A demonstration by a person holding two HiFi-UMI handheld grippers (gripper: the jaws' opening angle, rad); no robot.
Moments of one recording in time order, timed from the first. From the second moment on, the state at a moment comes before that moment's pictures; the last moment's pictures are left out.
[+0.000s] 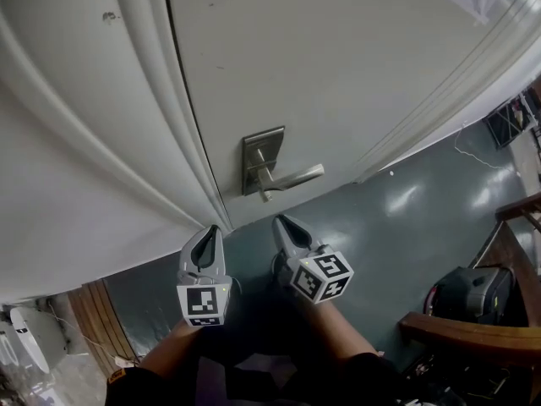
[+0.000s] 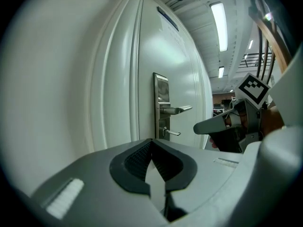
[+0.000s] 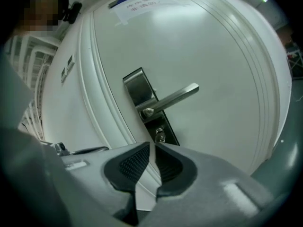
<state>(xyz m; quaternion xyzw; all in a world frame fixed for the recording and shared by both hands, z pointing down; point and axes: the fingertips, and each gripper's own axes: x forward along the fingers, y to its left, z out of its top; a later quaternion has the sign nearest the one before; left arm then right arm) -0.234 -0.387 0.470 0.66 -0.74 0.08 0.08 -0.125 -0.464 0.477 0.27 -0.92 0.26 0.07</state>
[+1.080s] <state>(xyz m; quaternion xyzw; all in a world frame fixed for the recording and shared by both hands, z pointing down) -0.246 -0.429 0.492 0.62 -0.77 0.10 0.10 -0.183 -0.515 0.501 0.06 -0.79 0.60 -0.05</state>
